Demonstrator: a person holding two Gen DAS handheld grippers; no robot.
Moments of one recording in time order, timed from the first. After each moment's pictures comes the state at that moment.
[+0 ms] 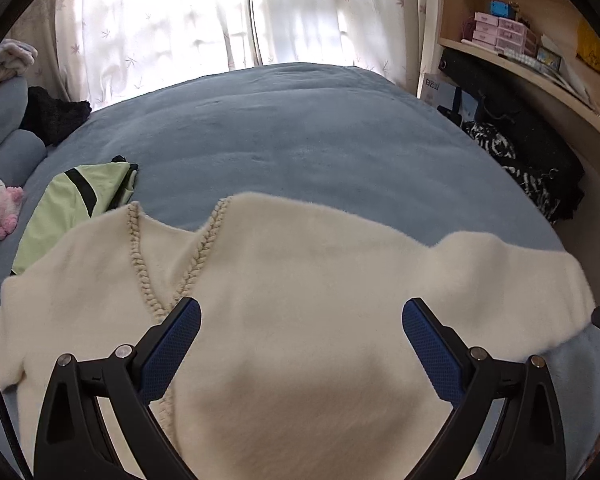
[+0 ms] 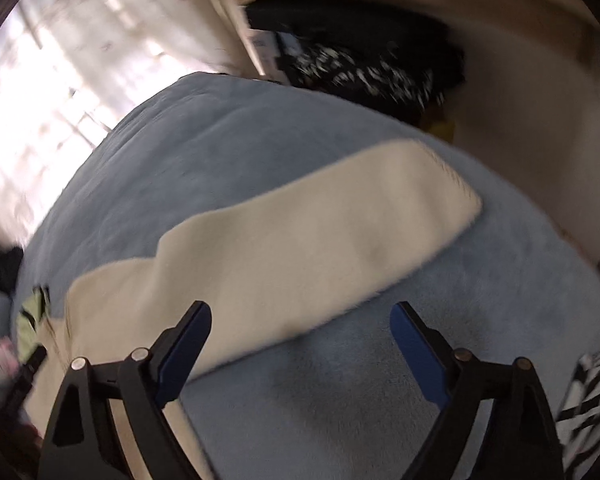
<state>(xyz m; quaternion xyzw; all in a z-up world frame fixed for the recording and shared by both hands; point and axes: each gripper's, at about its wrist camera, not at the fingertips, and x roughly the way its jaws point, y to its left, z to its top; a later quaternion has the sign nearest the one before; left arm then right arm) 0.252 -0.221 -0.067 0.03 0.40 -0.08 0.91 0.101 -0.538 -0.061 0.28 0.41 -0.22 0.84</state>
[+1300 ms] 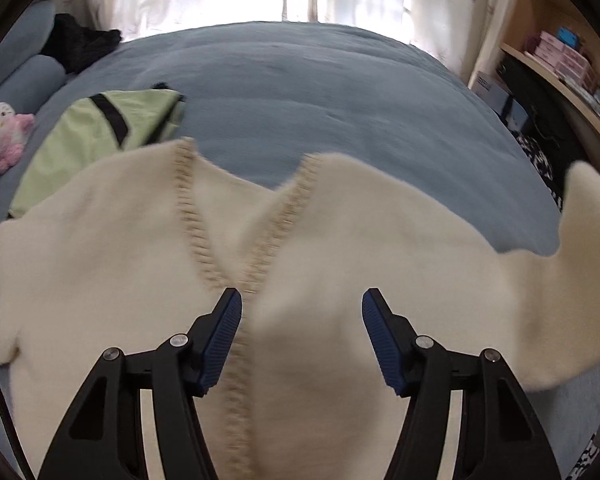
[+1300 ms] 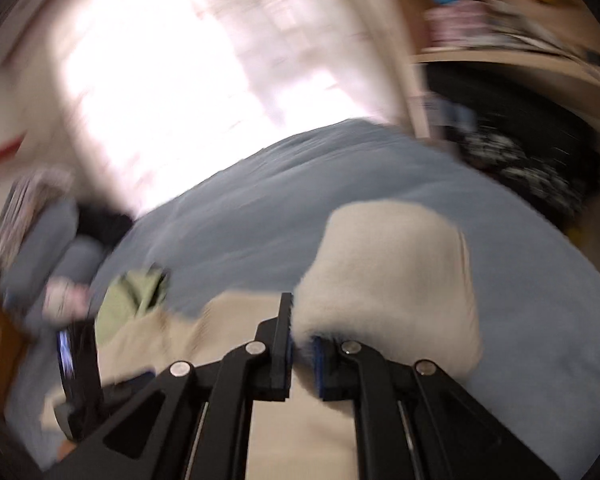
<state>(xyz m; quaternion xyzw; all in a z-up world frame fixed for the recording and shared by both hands) 0.298 -0.104 -0.100 -0.05 0.47 -0.03 0.88 0.185 -0.356 0.025 0.15 0.31 0.02 0.94</state>
